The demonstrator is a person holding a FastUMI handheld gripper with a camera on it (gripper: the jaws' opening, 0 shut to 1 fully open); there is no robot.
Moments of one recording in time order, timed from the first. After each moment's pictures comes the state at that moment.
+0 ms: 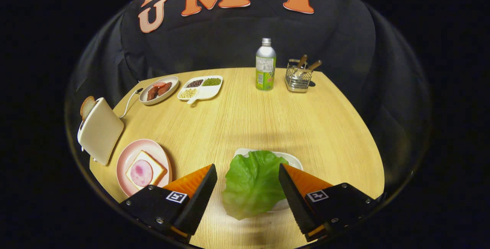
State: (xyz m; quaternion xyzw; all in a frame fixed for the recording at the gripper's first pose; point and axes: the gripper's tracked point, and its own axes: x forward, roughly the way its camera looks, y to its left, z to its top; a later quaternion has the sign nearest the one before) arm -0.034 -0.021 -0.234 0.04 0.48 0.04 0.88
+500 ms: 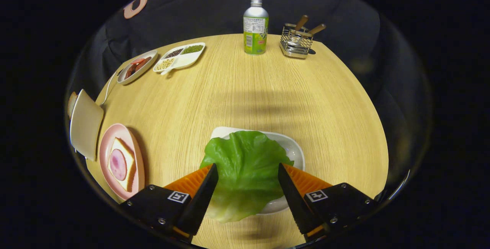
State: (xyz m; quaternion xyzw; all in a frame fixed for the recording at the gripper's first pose) arm -0.039 -0.034 -0.292 0.03 0.57 0.02 0.82
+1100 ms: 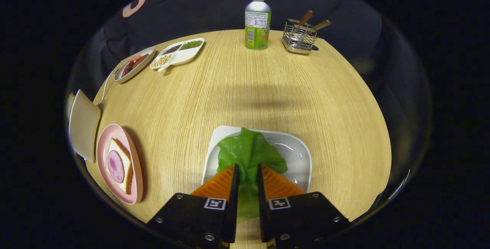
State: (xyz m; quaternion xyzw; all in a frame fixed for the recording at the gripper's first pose) arm -0.034 -0.023 -0.293 0.04 0.57 0.04 0.82
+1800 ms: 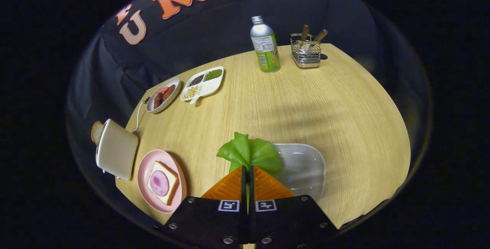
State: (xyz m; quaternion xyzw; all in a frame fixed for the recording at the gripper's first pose) arm -0.018 0.011 -0.226 0.15 0.50 0.10 0.85
